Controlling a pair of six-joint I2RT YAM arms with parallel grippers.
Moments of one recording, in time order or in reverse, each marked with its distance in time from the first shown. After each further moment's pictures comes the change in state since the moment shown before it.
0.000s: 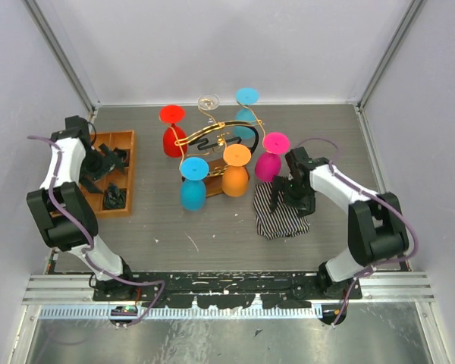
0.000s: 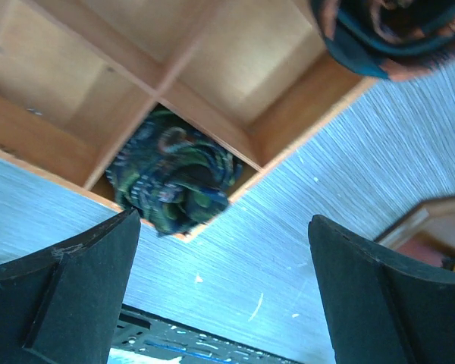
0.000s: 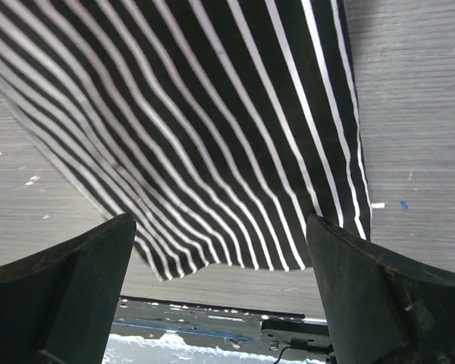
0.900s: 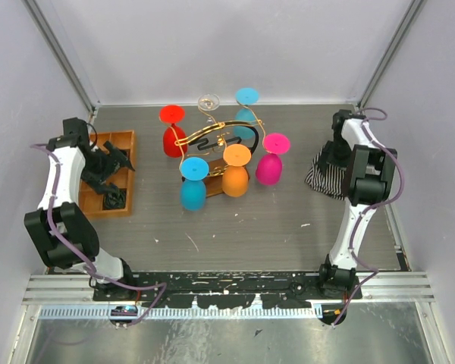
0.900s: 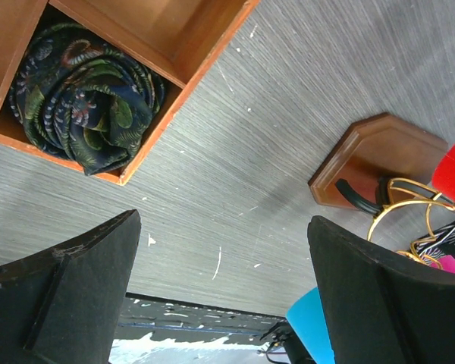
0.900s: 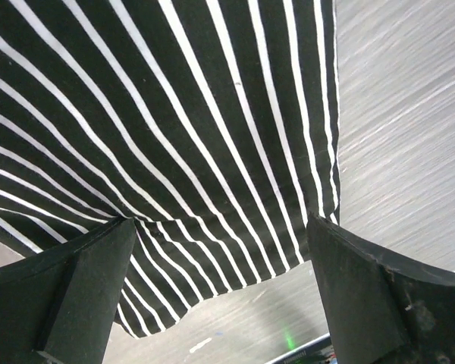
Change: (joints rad) left arm -0.050 -0.159 -0.075 -0.002 0.216 -0.049; right arm -0.439 0.661 0.718 -0.262 0.389 -0.042
